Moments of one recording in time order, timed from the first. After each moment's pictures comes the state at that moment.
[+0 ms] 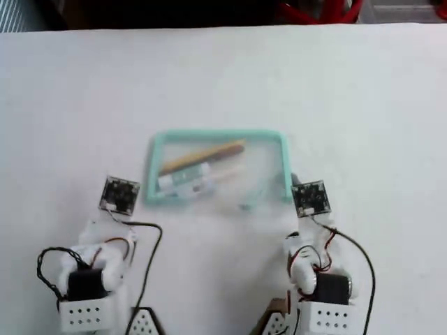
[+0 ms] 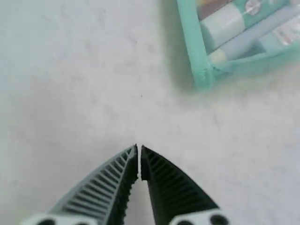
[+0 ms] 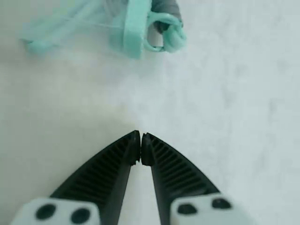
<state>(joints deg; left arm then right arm) -11.1 -104.3 97.1 73.4 -17.4 0.6 -102.9 96.4 73.6 17.7</state>
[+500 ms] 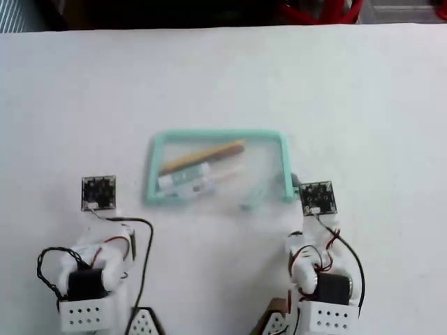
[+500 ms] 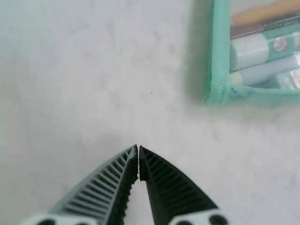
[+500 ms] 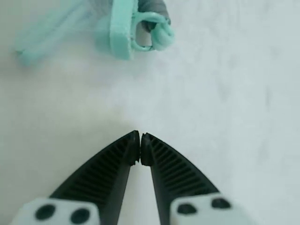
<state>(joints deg) -11.1 -104.3 97.1 73.4 0.0 1.9 -102.9 96.4 73.6 12.6</state>
